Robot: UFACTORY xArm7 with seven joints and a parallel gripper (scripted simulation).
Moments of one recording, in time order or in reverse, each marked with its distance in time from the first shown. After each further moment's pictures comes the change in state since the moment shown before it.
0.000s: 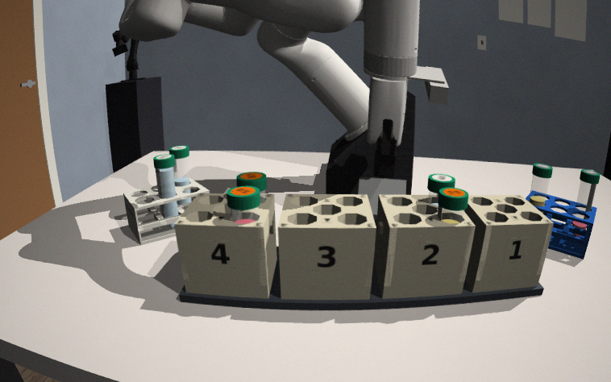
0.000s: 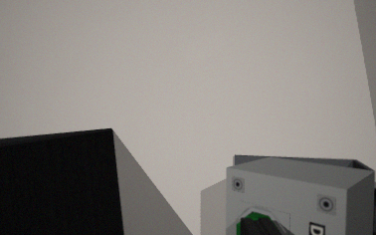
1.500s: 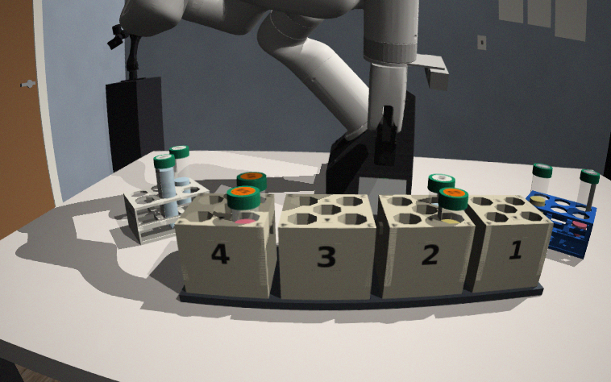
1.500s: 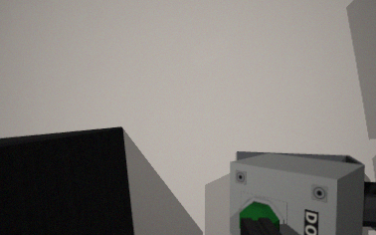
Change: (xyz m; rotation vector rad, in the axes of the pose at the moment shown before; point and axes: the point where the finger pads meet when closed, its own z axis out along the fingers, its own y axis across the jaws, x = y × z) arm -0.001 -0.005 -0.018 0.000 0.000 0.000
